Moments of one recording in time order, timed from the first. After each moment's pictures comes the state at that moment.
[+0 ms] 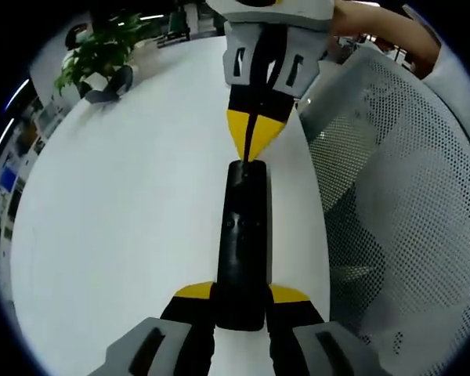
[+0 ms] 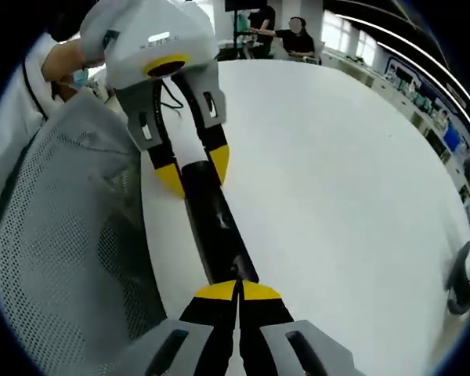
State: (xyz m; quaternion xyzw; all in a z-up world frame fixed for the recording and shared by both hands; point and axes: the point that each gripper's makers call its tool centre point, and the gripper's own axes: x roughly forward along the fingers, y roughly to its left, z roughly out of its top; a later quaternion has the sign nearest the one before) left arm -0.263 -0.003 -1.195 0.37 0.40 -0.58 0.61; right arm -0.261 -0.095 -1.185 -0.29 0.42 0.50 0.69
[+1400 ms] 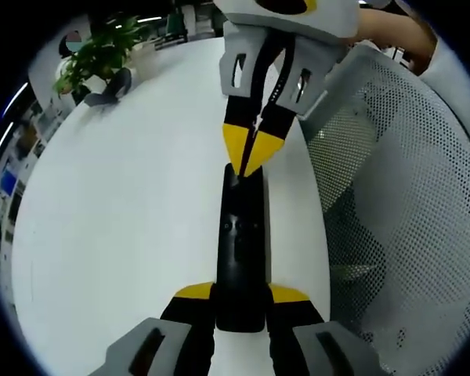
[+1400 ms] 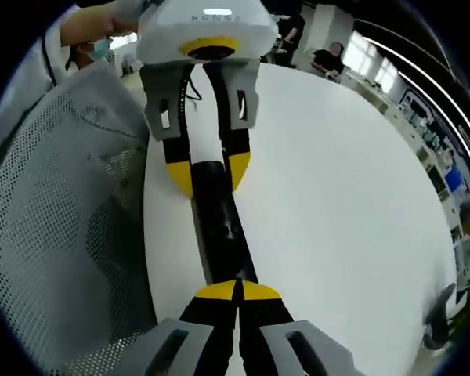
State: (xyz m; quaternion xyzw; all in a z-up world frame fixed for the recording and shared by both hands) left arm -0.262 -0.004 -1.194 0.37 0.39 -0.58 0.61; right arm -0.260 -0.080 -1.183 -0.37 0.37 0.51 0.68
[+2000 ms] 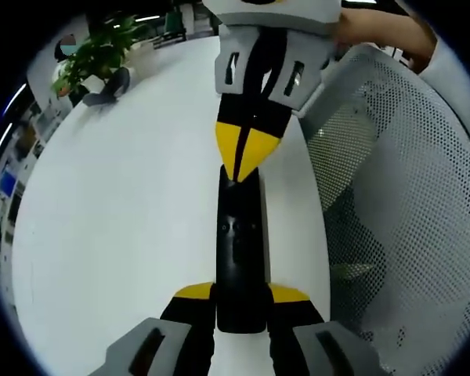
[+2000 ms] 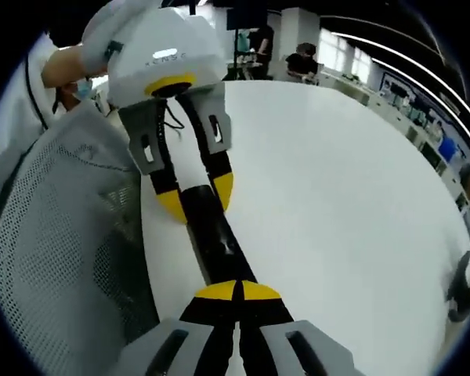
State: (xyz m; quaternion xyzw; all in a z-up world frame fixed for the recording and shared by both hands) left arm -0.262 -0.003 -1.195 0.38 0.39 -0.58 0.61; right arm -0.256 -0.069 -1.177 -0.30 0.36 0.53 0.71
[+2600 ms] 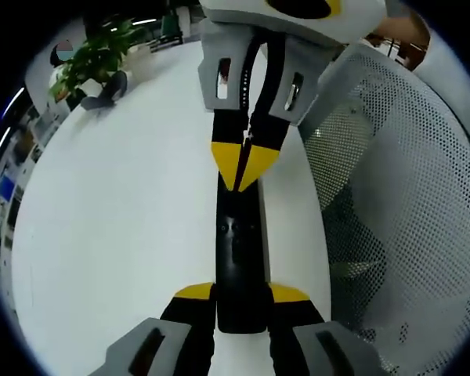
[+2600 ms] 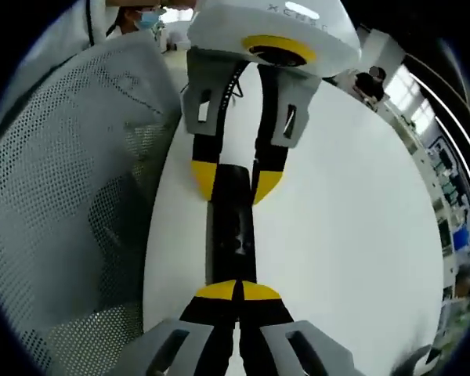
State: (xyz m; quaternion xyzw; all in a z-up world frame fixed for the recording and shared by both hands) left arm -0.262 -0.003 -1.195 0.38 0.38 -0.59 0.60; right arm -0.259 -0.066 -1.185 -0.44 0.32 0.58 0.61
